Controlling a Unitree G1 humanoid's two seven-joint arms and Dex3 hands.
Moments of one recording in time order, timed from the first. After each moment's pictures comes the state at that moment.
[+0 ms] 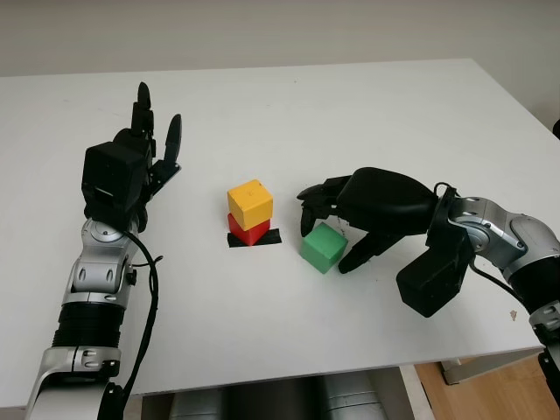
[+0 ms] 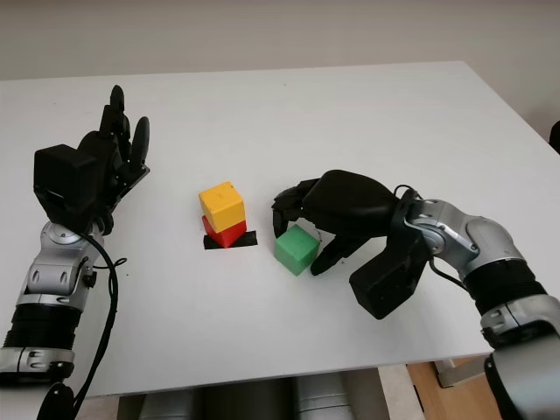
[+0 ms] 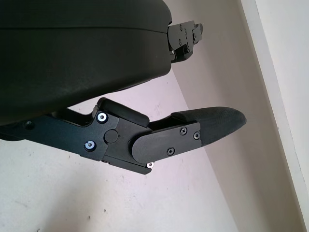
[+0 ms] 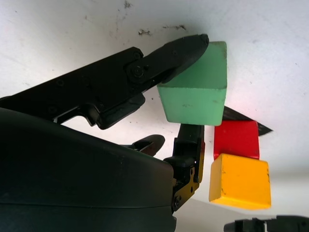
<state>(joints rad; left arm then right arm) -0.54 0.31 0.13 0.31 0.04 0.08 -0.06 -0.75 -0.70 0.38 0.66 -0.75 -0.94 0.09</state>
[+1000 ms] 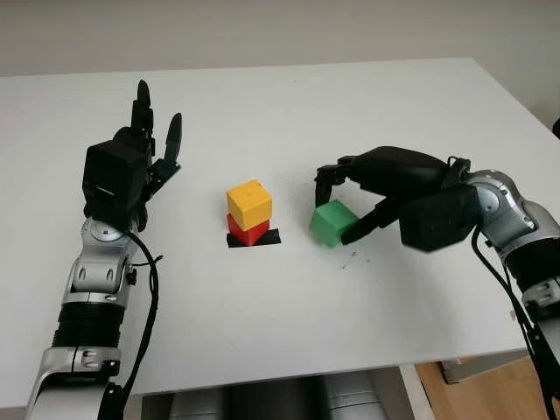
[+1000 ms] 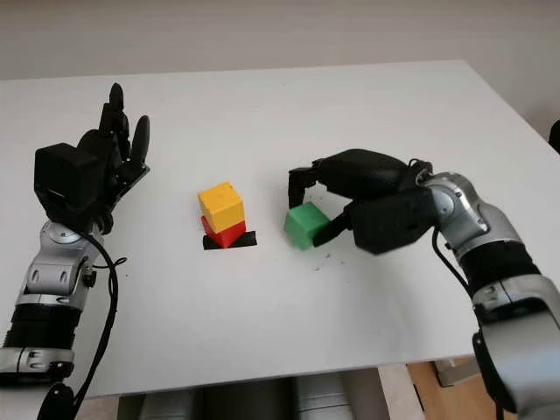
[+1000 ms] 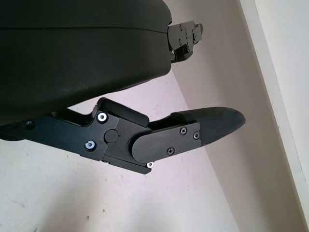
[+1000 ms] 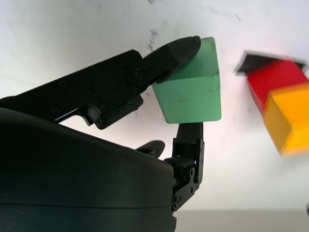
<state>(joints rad) -0.54 0.31 0.13 0.30 0.04 0.09 -0.05 -0.90 -0.64 0.28 0.80 -0.32 -0.64 0.57</state>
